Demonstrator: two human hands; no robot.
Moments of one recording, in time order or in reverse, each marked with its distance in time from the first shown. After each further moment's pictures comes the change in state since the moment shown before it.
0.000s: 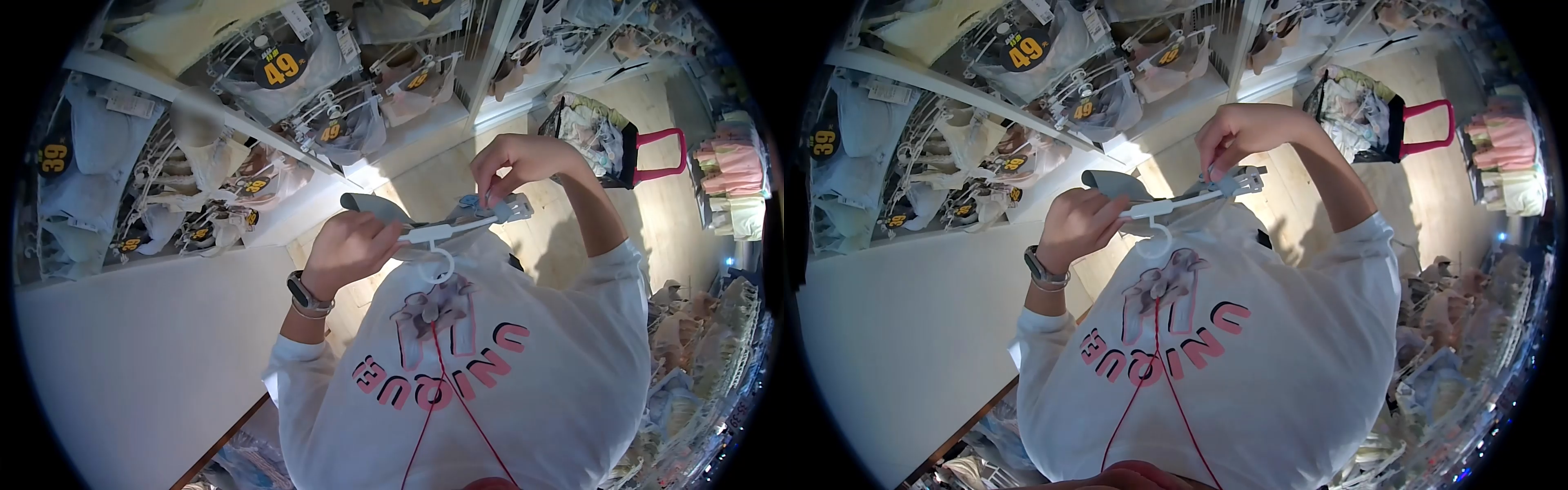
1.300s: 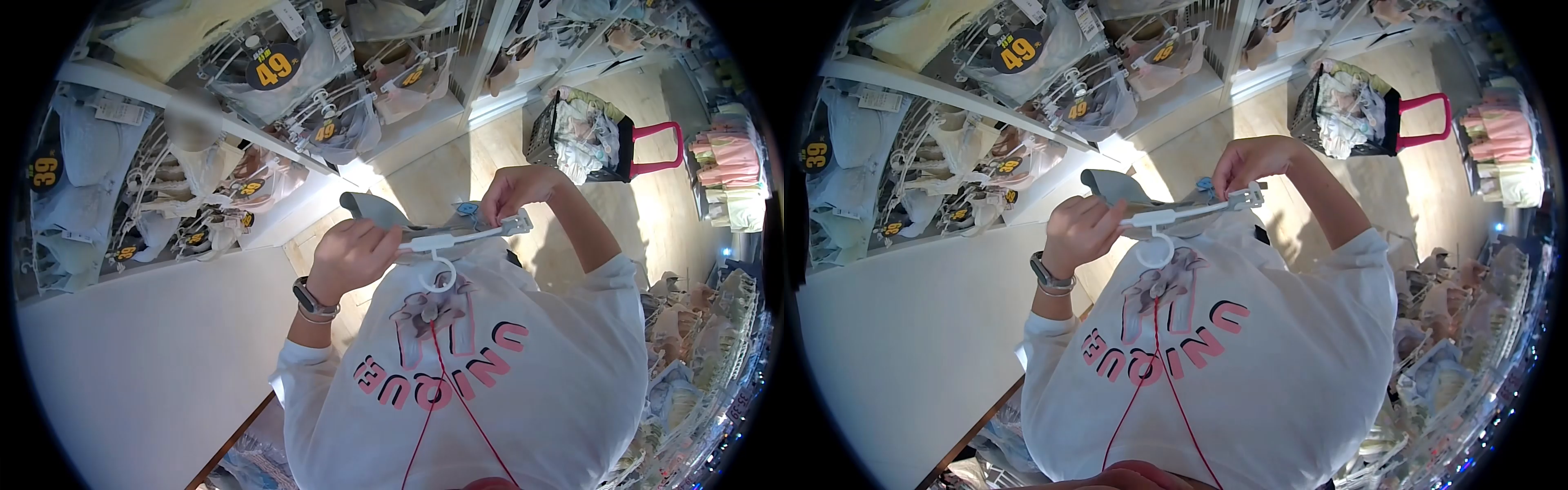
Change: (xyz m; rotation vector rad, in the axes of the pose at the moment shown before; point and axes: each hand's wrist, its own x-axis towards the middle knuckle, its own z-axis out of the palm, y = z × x) left_hand -0.007 -0.002 0.013 0.017 0.170 0.065; right_hand -0.014 0.079 0.037 0.608 -0.061 0.211
